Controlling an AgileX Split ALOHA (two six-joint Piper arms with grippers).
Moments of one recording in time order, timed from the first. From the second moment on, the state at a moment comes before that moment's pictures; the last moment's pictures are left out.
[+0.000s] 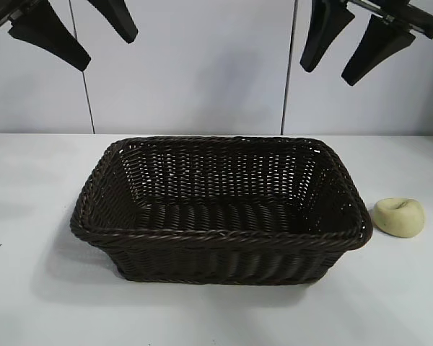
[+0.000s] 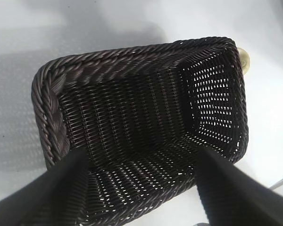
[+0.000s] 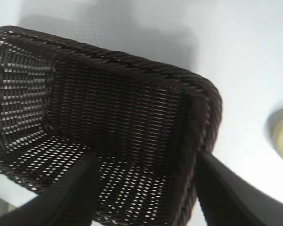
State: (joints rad) left arm -0.28 1.74 -1.55 -0.53 1.07 0.10; right arm 0.19 1.82 -1.68 0.26 1.23 -0.07
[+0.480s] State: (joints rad) left arm -0.28 1.74 -1.48 -0.53 1.02 0.10; right arm 0.13 1.83 -1.54 0.12 1.20 -0.02
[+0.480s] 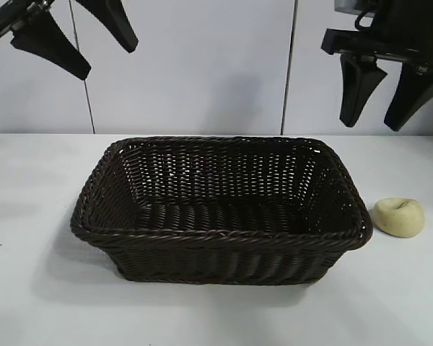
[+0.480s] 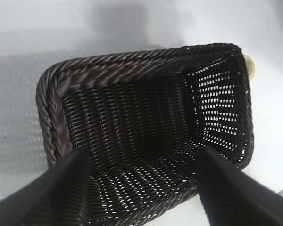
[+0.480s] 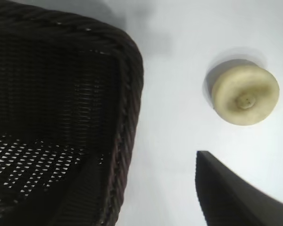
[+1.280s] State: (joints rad) left arm -0.28 1.74 -1.46 -0.53 1.00 0.10; right arm 0.02 2.04 -1.53 0.01 1.16 0.03
